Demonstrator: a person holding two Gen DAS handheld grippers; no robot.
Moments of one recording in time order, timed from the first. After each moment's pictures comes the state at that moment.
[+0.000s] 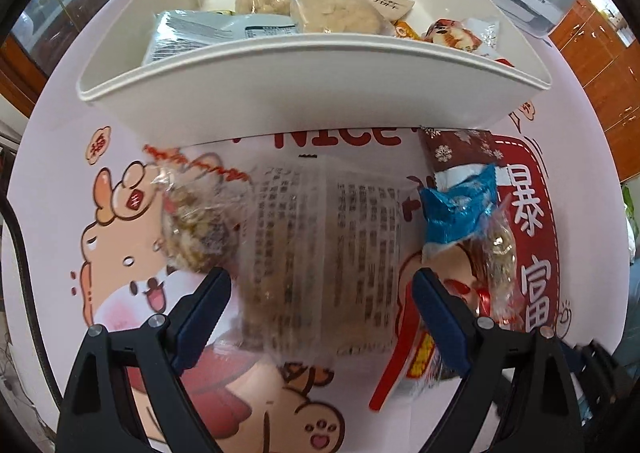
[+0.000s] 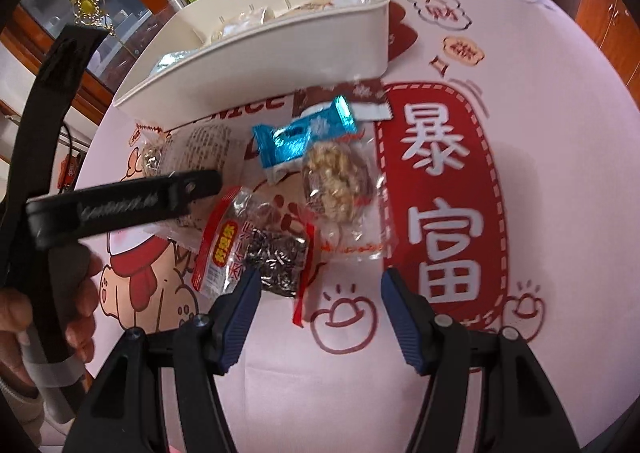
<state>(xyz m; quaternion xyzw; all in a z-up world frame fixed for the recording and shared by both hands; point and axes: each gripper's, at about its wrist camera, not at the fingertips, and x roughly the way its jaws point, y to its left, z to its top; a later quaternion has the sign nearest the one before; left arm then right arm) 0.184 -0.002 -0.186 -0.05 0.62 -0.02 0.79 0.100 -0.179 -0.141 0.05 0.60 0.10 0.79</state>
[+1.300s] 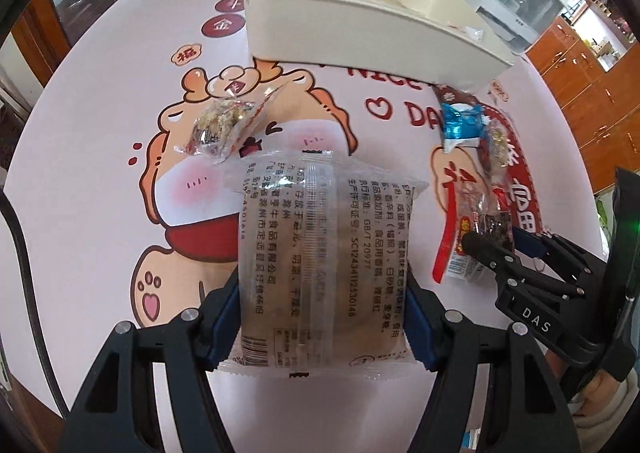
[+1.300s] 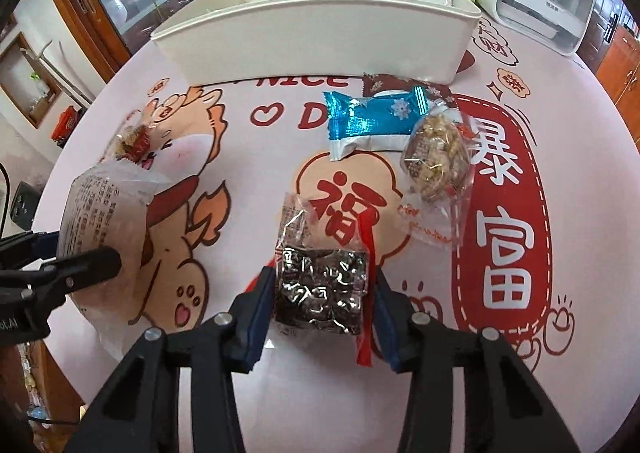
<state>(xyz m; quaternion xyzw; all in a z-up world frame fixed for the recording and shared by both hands) 0.060 0.086 -0.174 -0.10 0.58 -0.05 0.81 0.073 -0.125 -0.157 -0.04 0.56 0.13 0.81</state>
